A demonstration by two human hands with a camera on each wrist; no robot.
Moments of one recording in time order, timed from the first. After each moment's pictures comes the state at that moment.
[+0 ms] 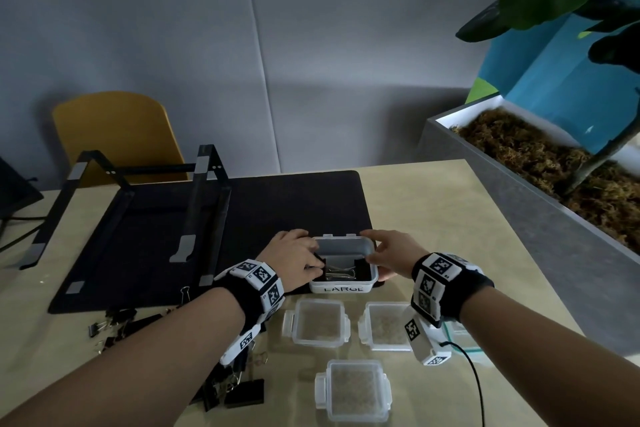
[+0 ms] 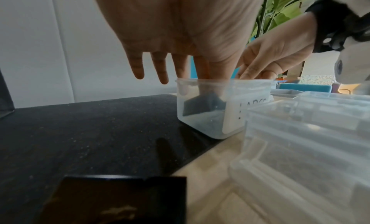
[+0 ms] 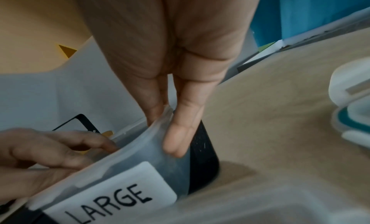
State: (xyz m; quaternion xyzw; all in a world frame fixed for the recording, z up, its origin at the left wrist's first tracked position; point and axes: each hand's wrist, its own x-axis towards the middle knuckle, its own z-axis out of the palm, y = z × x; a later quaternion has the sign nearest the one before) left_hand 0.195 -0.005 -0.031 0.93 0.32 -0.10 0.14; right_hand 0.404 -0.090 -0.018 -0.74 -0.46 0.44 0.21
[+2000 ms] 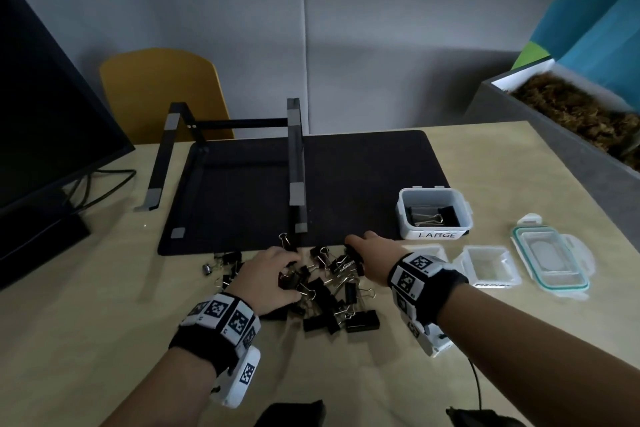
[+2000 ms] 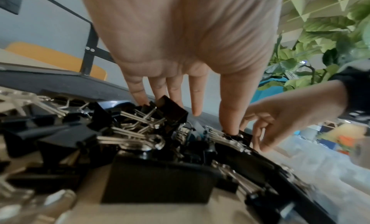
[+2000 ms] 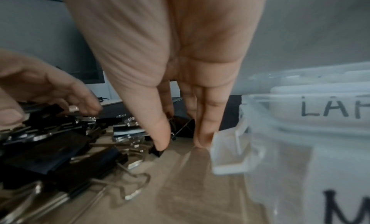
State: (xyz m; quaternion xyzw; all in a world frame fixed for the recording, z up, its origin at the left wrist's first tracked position) left_hand -0.038 -0.036 -0.052 0.83 0.46 -0.03 0.32; right_hand 0.183 -0.085 -0.036 -0.72 -0.63 0.27 -0.09
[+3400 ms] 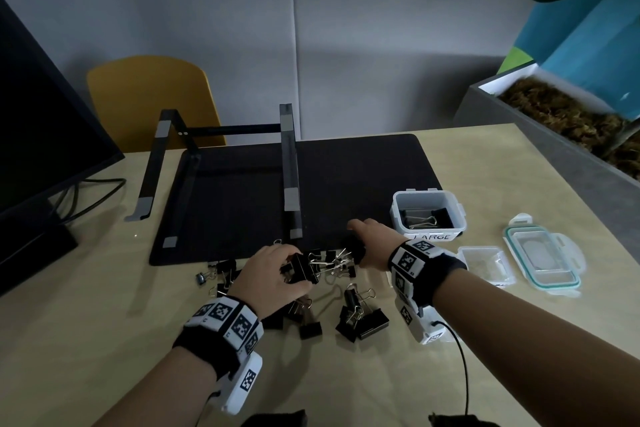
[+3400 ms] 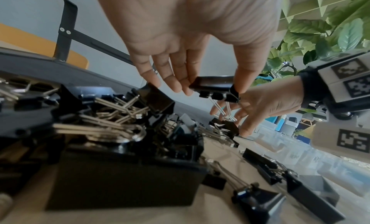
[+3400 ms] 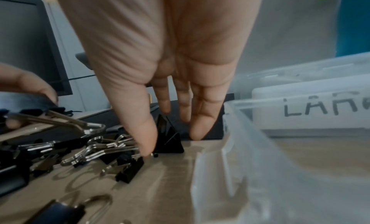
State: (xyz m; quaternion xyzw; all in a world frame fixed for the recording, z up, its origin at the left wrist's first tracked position) left_hand -0.022 -0.043 -0.032 0.82 0.46 0.09 0.32; right_hand 0.202 -0.066 -0.035 -0.73 -0.61 0.29 -0.04
